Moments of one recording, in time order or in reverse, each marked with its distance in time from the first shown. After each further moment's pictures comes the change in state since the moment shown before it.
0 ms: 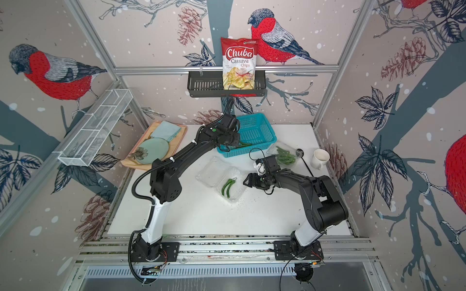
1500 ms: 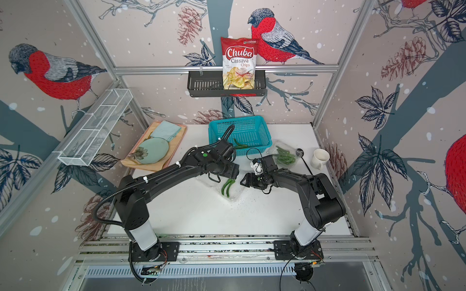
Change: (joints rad) left arm -0.204 -0.546 -0.778 -0.006 0.120 -0.159; right arm 0.027 0.029 0.014 0.026 -0.025 -0.003
